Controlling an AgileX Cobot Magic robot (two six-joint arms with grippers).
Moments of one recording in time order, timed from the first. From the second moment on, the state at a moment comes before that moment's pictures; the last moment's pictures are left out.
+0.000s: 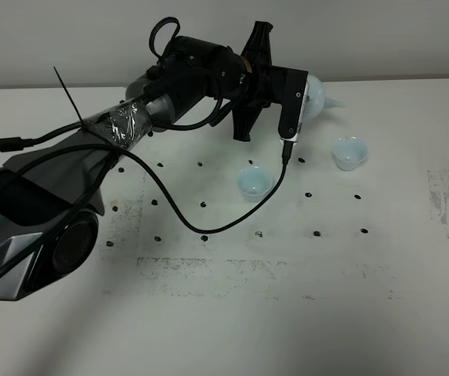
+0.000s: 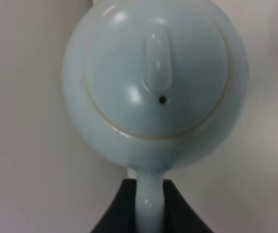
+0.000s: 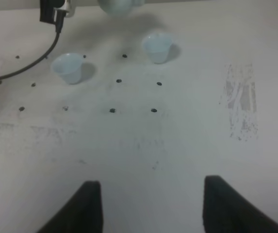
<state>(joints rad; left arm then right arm) -0.55 2.55 -2.31 -0.08 0.48 1.51 0.00 -0.01 -0.52 0.16 1.10 -0.01</state>
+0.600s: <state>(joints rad) -0.57 2.56 -2.31 -0.07 0.44 1.55 0.00 -0.01 -0.52 0.16 1.10 -0.01</state>
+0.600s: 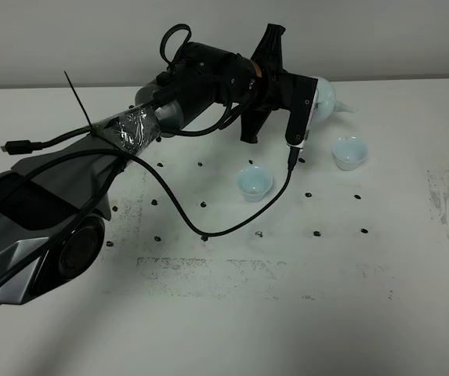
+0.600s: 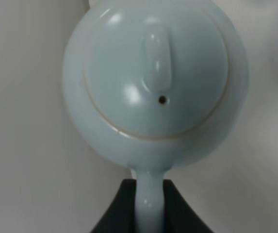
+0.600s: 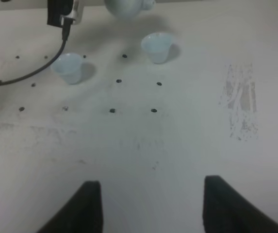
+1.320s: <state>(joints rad) -0.58 2.59 -2.31 -0.05 0.39 1.67 0.00 -0.01 -0.52 0.16 1.10 -0.01</state>
